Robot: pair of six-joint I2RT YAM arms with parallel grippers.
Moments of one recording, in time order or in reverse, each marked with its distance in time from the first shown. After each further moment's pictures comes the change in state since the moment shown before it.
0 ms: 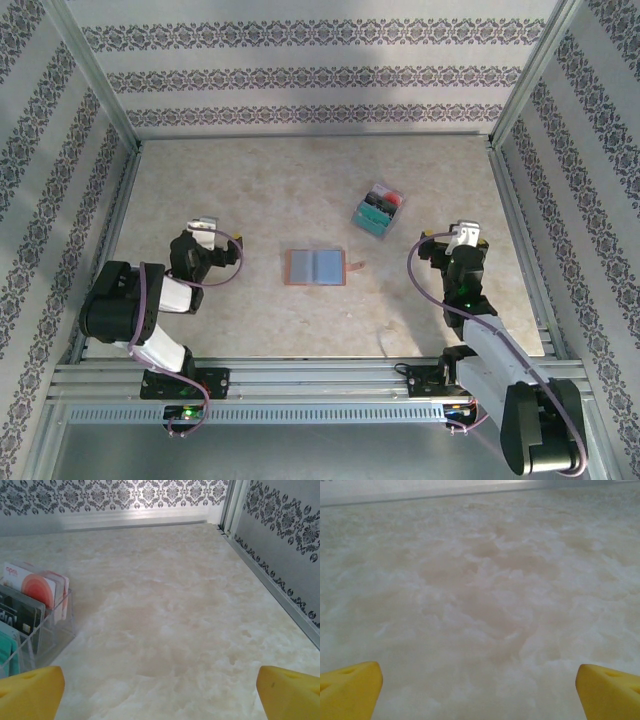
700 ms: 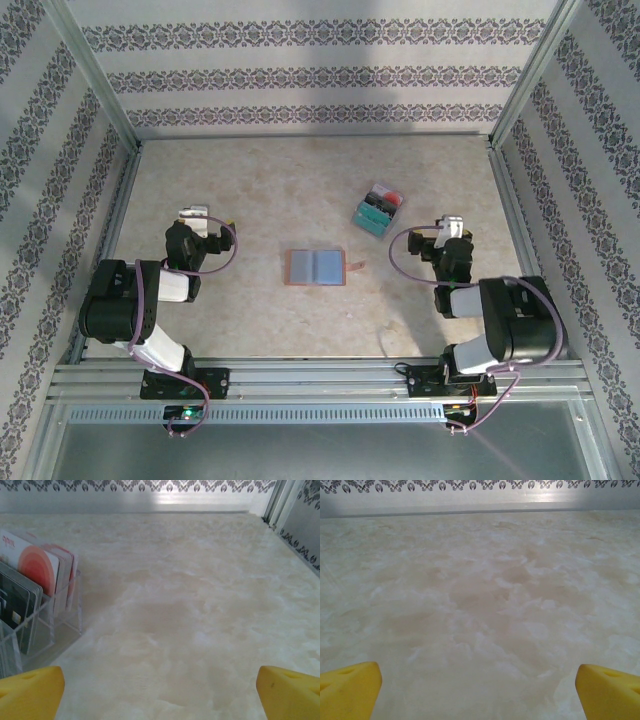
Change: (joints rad) left arm 0.030 0.000 0.077 -0.058 -0.054 -0.040; right arm -0.043 0.599 0.002 0.599 -0.156 -0.050
